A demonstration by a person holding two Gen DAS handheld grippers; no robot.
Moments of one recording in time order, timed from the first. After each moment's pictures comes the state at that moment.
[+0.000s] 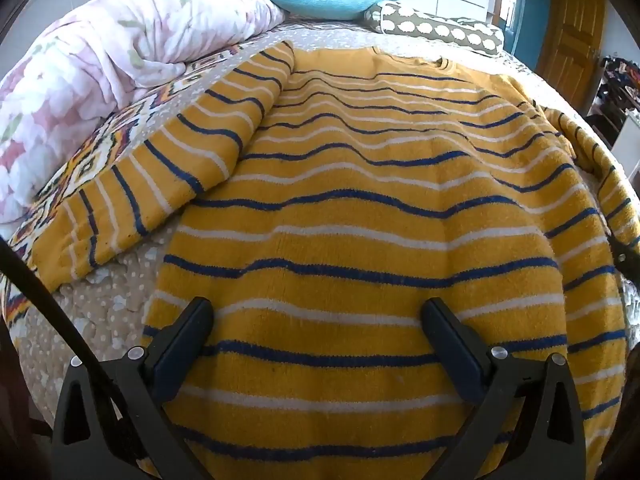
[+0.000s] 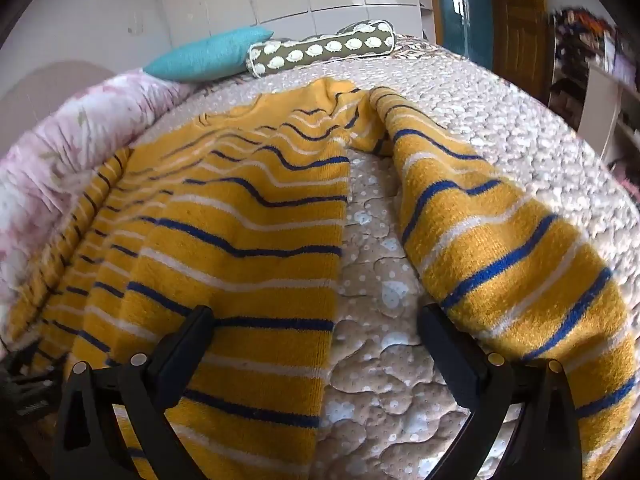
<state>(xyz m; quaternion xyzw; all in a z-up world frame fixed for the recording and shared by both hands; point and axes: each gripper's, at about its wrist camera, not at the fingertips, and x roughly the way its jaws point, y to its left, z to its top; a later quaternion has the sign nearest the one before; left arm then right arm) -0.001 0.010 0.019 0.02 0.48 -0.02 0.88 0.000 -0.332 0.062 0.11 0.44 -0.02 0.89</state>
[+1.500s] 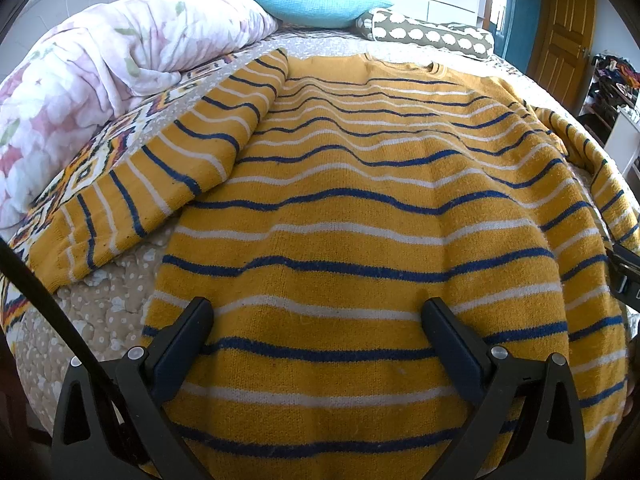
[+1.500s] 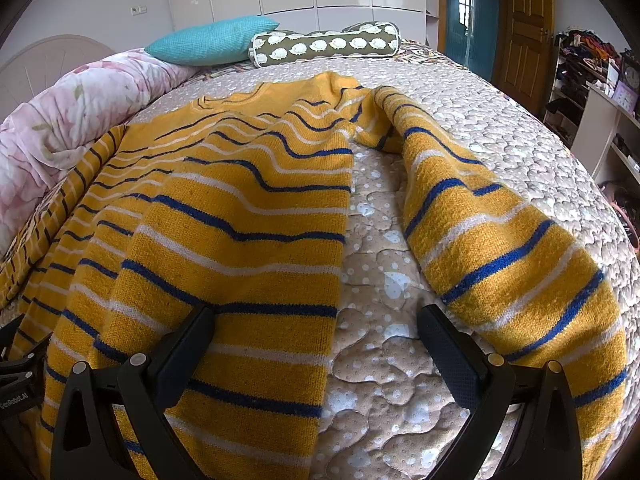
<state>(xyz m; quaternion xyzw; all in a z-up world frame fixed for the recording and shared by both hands) -0.012 0.003 0.005 0.03 0.45 -0.02 0.89 -0.007 -0.322 0.063 0.04 0.45 -0.04 0.89</state>
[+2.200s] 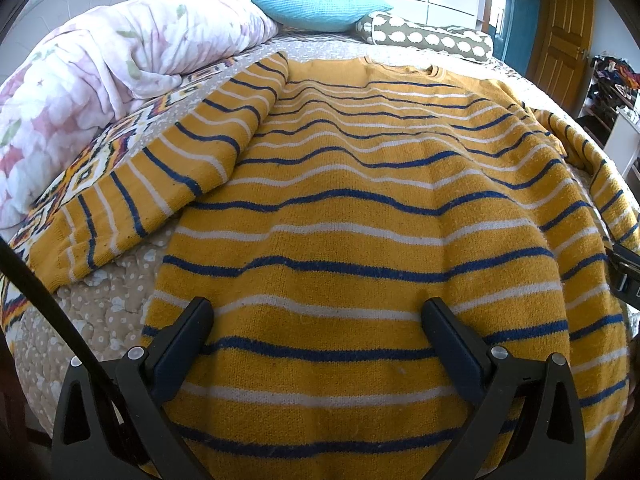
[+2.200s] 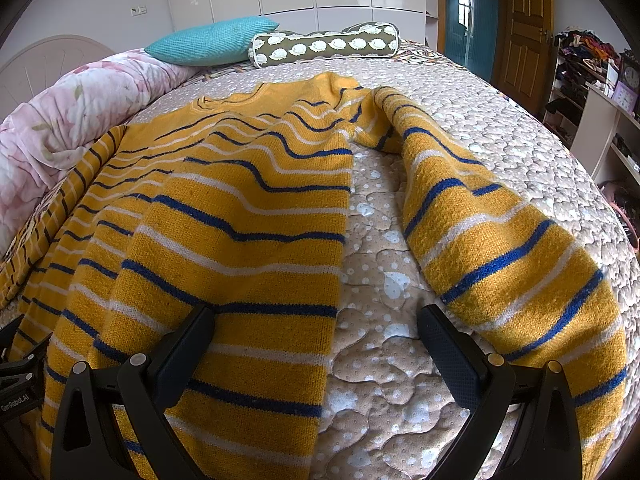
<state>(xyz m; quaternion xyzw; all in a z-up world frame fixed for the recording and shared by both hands) -0.013 0.003 0.004 0.03 0.45 -0.02 0.89 -0.008 -0.322 0.062 0.04 0.45 -0.04 0.89</state>
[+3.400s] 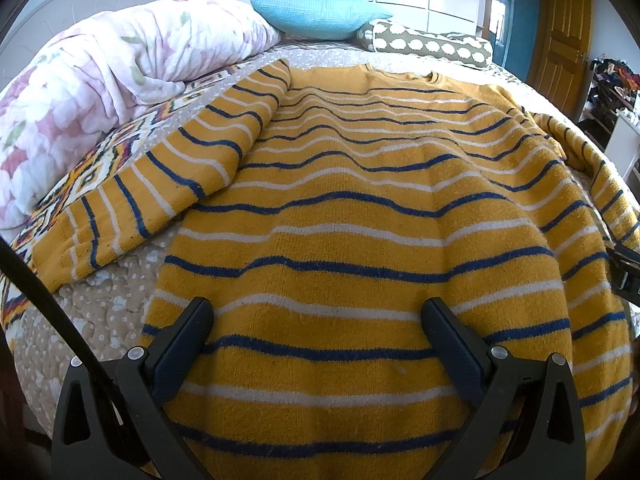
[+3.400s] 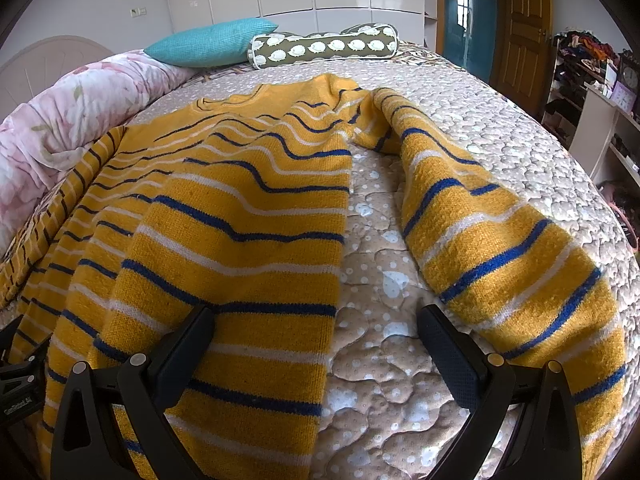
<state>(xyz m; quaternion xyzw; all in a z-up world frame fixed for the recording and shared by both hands) -0.014 0.002 0.003 0.03 0.43 -0.02 0.90 -0.004 -0.321 0.063 0.04 0.45 -0.04 0.89</state>
